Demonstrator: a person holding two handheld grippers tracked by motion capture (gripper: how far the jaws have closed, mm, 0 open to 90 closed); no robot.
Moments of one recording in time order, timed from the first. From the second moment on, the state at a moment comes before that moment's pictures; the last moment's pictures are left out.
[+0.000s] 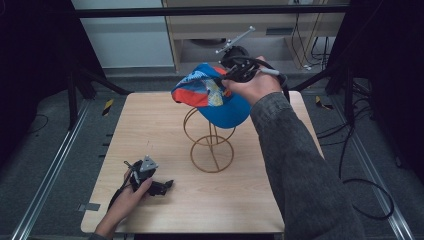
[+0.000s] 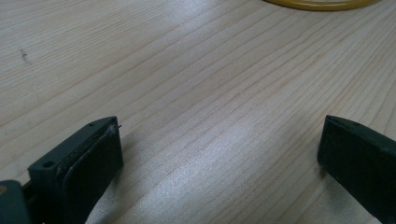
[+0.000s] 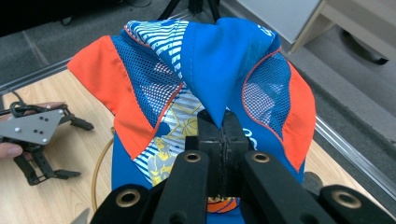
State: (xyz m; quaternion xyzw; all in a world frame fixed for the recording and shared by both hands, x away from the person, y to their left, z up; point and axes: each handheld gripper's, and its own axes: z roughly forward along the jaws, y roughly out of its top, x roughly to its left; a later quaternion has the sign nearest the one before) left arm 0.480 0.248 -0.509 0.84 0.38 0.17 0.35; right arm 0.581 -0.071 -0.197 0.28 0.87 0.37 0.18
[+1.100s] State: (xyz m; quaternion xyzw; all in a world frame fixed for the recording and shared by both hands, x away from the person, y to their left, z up) left arm 0.480 0.248 -0.509 0.84 0.38 0.17 0.35; right arm 0.578 -0.036 -0.225 0.24 0.90 0.32 0.16
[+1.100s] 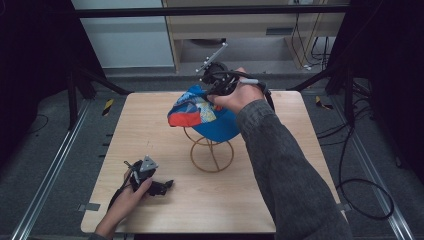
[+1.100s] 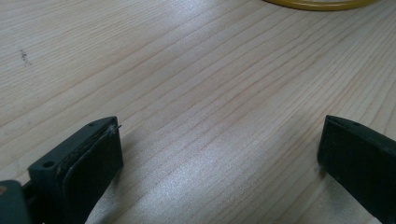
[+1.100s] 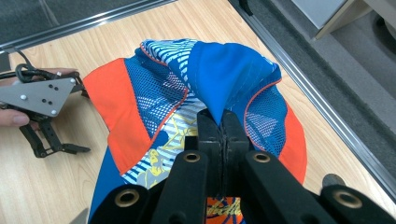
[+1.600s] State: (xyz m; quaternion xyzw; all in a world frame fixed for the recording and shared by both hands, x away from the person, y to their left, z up) left arm 0.480 0.248 -0.509 0.84 0.38 0.17 0.35; right arm 0.581 -0.034 -0.228 0.24 0.90 0.32 0.15
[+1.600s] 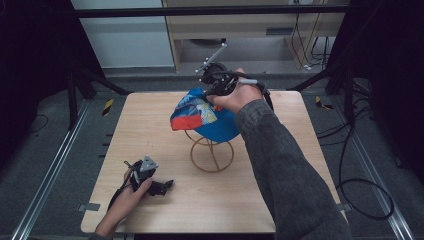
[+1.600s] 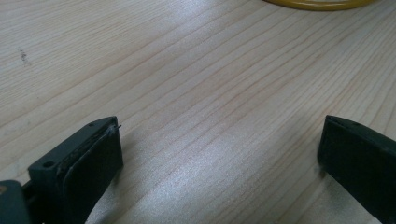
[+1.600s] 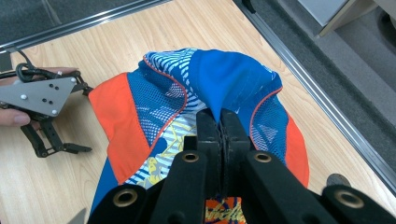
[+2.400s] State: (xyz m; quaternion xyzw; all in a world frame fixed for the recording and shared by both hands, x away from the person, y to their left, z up) left arm 0.480 0.248 -0.509 0.84 0.38 0.17 0.35; right arm 0.579 -0.033 -0.231 0.24 0.91 0.31 0.15
